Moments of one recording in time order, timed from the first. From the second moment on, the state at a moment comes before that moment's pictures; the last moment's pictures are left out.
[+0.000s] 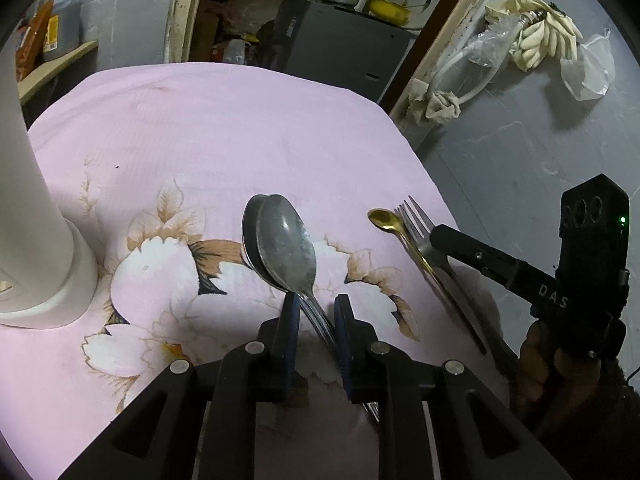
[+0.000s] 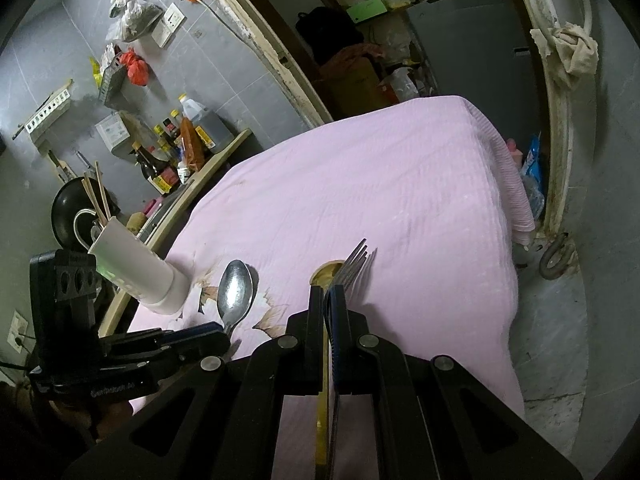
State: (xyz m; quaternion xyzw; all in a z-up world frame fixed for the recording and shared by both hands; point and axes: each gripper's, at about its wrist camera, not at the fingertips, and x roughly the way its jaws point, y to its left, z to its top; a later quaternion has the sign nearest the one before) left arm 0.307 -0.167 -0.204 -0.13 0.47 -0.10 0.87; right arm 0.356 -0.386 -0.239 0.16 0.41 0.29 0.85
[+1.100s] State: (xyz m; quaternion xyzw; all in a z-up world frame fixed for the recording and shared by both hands) left arm 0.304 -0.173 -0.197 -0.12 0.49 -0.13 0.86; right arm 0.362 -0.369 -0.234 0.10 0.47 0.28 0.83
